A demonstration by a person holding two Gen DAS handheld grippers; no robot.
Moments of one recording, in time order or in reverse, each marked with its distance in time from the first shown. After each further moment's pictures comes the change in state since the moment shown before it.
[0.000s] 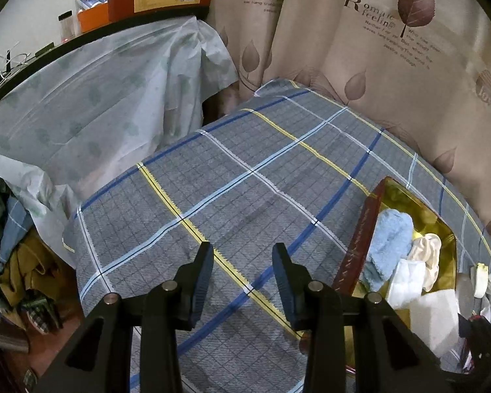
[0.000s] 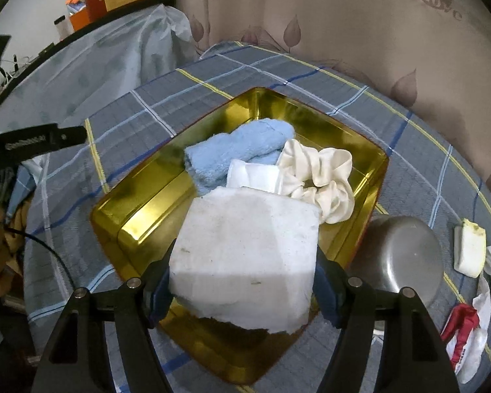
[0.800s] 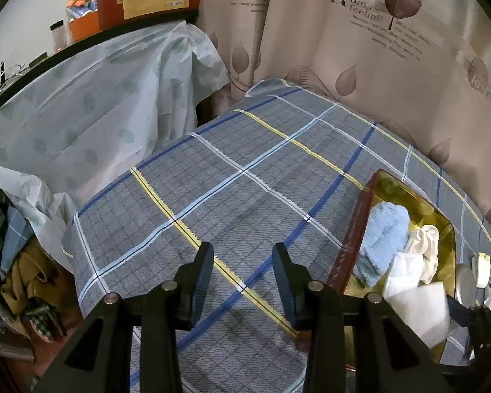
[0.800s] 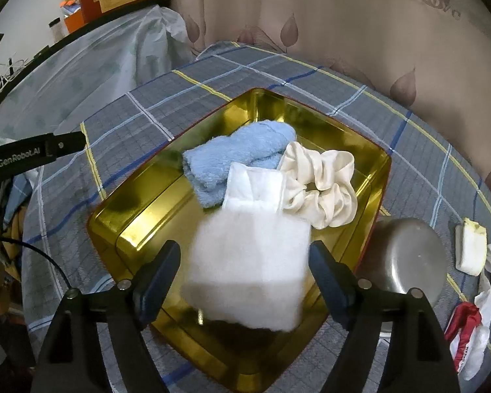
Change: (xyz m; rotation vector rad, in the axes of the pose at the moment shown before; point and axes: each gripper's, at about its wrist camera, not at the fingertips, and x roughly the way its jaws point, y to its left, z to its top) left arm -0.003 -0.009 -0.003 0.043 -0.010 0.000; right arm 0.003 0.001 0.003 0.015 -0.009 -0.007
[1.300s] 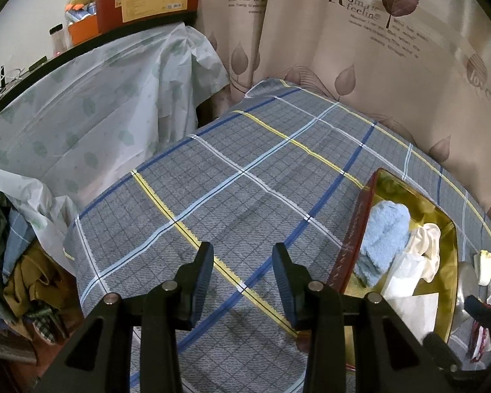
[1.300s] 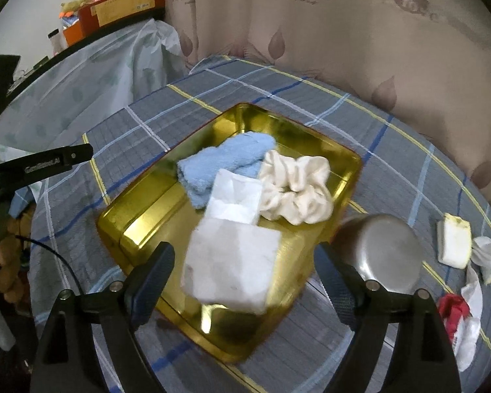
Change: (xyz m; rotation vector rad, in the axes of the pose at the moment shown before) left arm -0.001 -0.002 -0.001 0.008 -0.005 0.006; right arm -0.033 -0.014 -0.010 0.026 -0.046 -0.018
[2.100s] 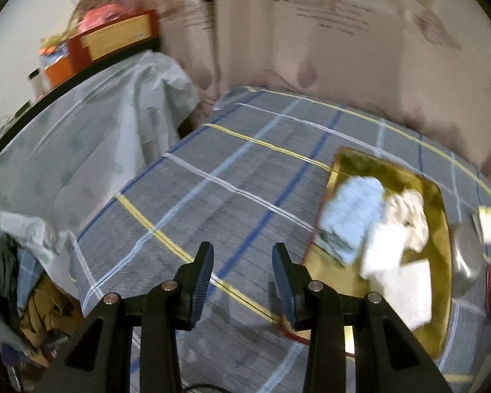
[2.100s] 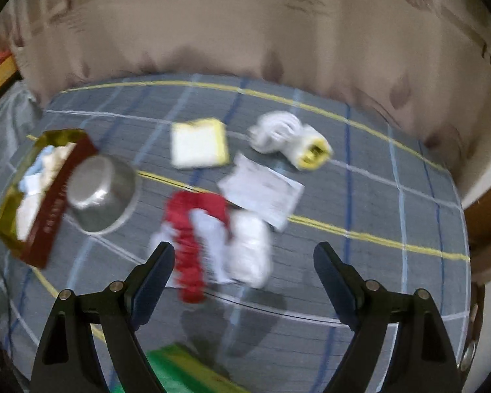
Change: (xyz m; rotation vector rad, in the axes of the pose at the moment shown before) left arm -0.020 -0.050 -0.022 0.205 -0.059 0.006; right arm -0.111 -0.254 -0.121 0.405 0.087 -0.315
